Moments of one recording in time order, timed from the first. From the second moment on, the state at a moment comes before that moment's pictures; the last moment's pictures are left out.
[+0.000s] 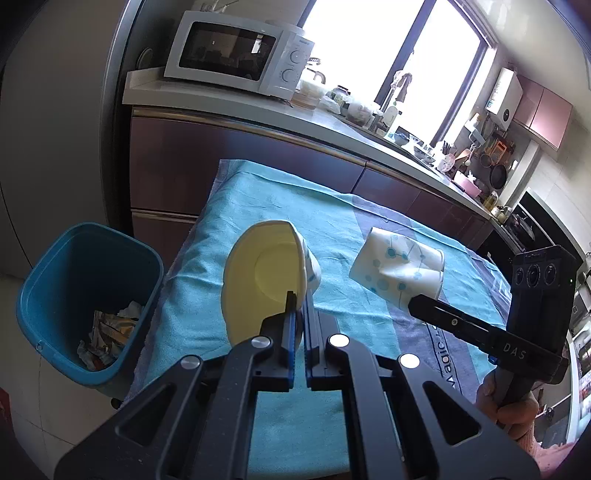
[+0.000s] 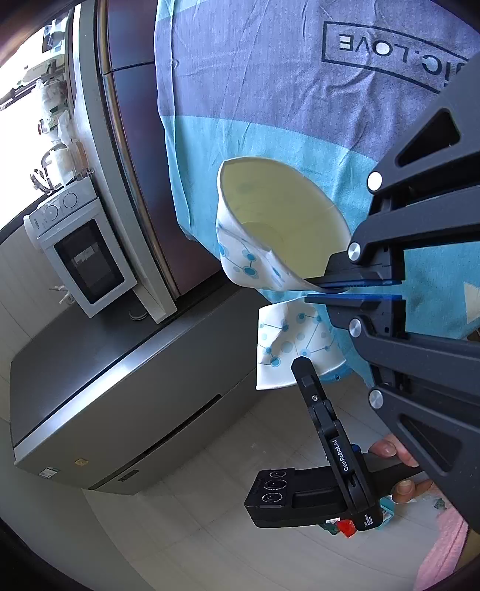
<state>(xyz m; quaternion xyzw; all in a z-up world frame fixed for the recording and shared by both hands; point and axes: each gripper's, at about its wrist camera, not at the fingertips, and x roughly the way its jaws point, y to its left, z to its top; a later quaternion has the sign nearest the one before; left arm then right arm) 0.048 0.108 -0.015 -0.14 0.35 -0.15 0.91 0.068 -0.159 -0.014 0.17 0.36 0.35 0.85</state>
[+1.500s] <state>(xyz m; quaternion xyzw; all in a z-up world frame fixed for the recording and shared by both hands) 0.076 0.118 -0.014 -0.17 0.36 -0.09 0.91 0.116 -0.121 -0.016 0.10 0.40 0.44 0.80</state>
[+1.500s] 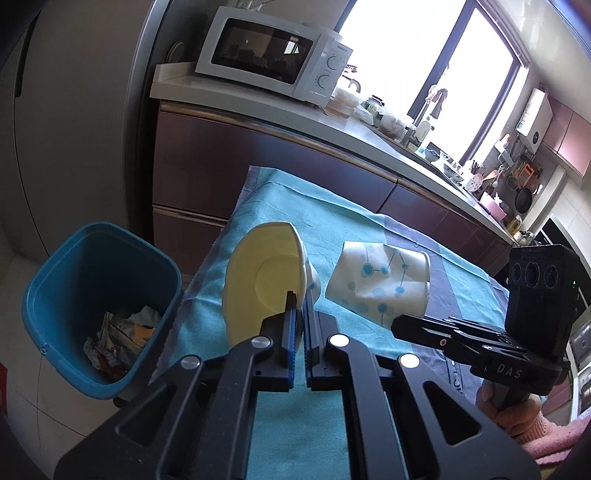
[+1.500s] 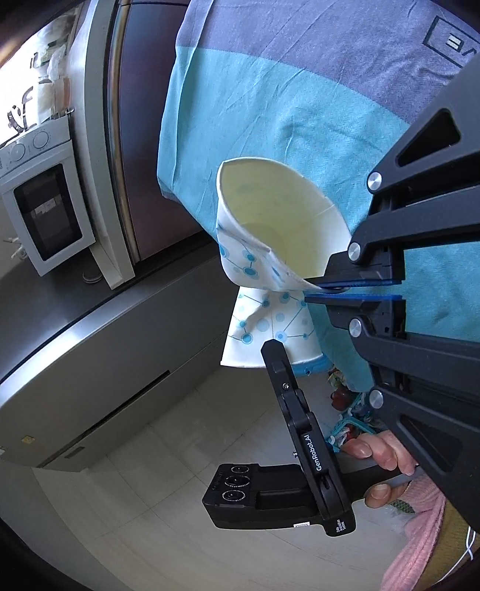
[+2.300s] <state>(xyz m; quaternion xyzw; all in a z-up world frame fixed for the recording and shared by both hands) 0.050 0.130 -0.007 -0.15 0.35 -0.04 0.93 0.107 -0.106 -0.015 0.11 0.38 0.45 0.80</state>
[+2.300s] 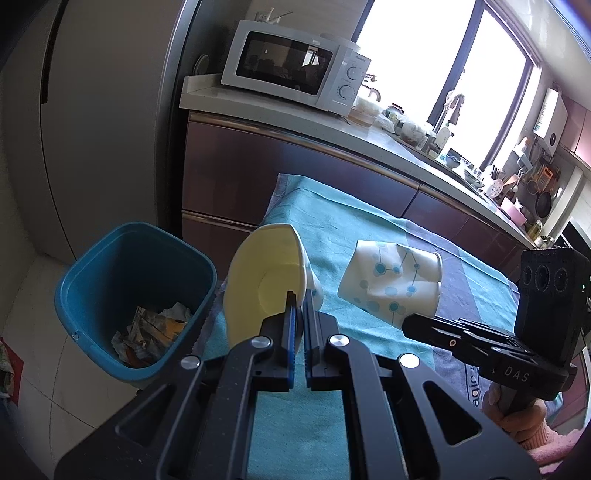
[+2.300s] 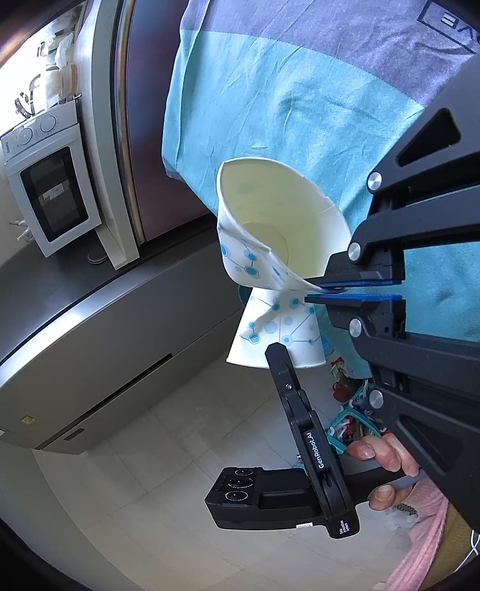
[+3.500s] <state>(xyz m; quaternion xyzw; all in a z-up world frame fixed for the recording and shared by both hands) 0.041 0.170 -0.012 -0.17 0.34 -0.02 0.93 0.100 -0.079 -0.019 0.09 0.39 0.45 0.80</state>
